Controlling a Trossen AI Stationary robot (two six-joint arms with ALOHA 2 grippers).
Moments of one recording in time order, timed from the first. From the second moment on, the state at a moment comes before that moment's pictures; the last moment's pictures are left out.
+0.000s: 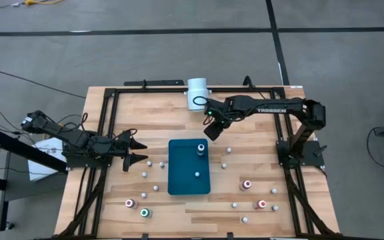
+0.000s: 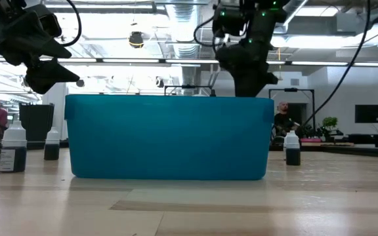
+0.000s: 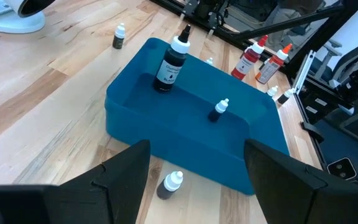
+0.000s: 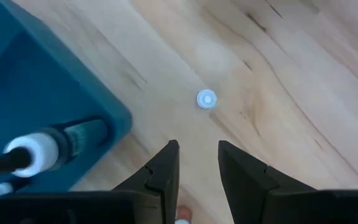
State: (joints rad) left arm -0.34 0.40 0.22 -0.17 -0.35 -0.60; right arm -0.24 1.71 1.35 -0.93 0.03 0.46
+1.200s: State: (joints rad) left arm -0.34 0.40 0.22 -0.18 -0.35 -0.63; right arm -0.26 1.88 1.42 -0.93 -0.08 0.34
